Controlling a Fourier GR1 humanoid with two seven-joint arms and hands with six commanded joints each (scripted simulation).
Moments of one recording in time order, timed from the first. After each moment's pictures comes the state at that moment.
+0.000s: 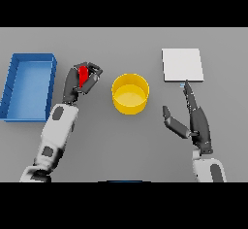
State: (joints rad) left arm -0.61 -0.01 0.11 -0.70 -0.20 0.20 -0.40; right arm 0.11 -0.02 0.14 -1.70 0.25 -0.06 -0.11
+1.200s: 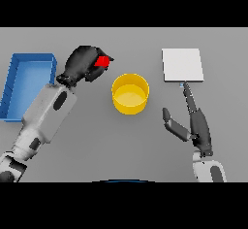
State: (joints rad) left arm -0.73 0.23 -0.35 -1.01 -0.65 0.05 -0.02; right arm 0.12 -0.04 0.16 -1.72 0.30 -0.06 -0.13
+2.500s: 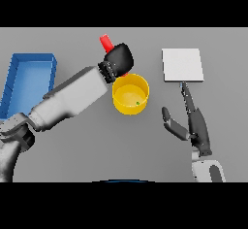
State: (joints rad) left arm -1.15 0.22 -0.94 -0.75 -1.27 -0.26 -0.04; right arm 0.12 -0.03 0.16 -1.71 0.28 -0.05 -0.14
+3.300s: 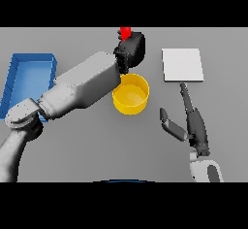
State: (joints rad) left arm -1.34 0.18 -1.08 -0.66 -1.45 -0.28 -0.17; right arm 0.12 -0.02 0.17 -1.69 0.32 -0.08 -0.16
